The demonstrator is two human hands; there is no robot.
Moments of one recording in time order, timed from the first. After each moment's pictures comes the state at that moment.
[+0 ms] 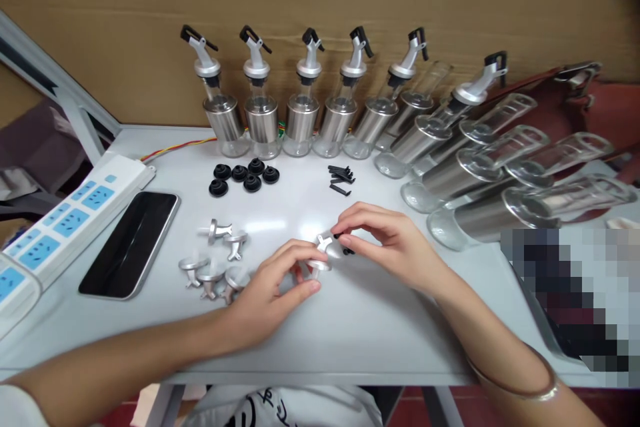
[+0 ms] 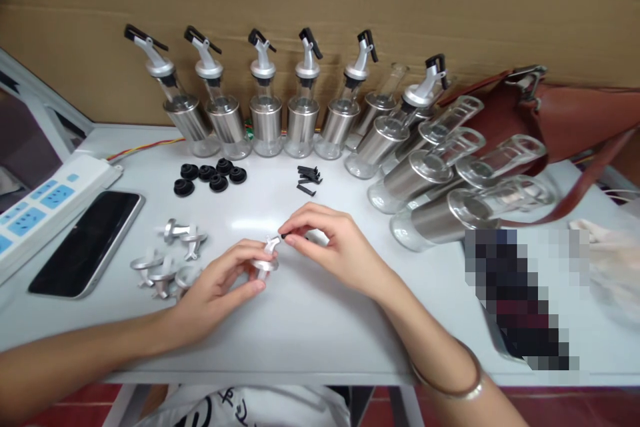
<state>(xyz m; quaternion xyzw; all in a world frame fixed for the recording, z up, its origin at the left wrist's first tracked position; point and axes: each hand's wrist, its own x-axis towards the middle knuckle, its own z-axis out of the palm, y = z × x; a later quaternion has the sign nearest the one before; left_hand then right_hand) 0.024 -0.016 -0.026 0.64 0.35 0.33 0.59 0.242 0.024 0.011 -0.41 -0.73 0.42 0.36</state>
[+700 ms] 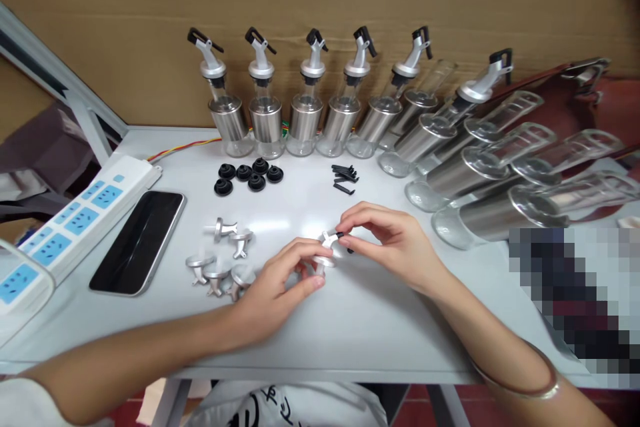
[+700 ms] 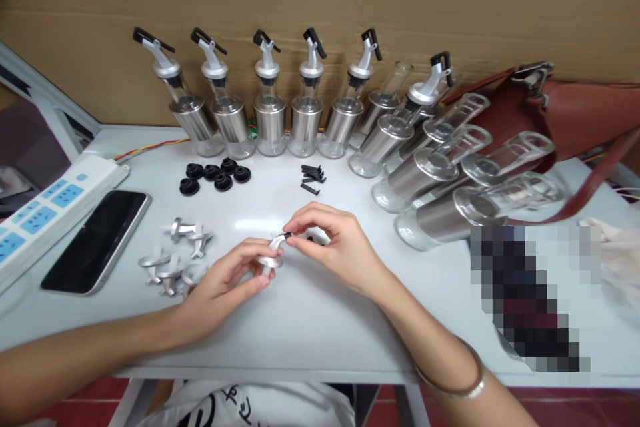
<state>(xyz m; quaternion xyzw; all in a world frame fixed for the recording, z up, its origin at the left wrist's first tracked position) 0.026 -0.016 -0.025 0.63 0.36 0.33 0.60 0.236 0.023 0.001 -0.42 -0.69 0.42 0.41</state>
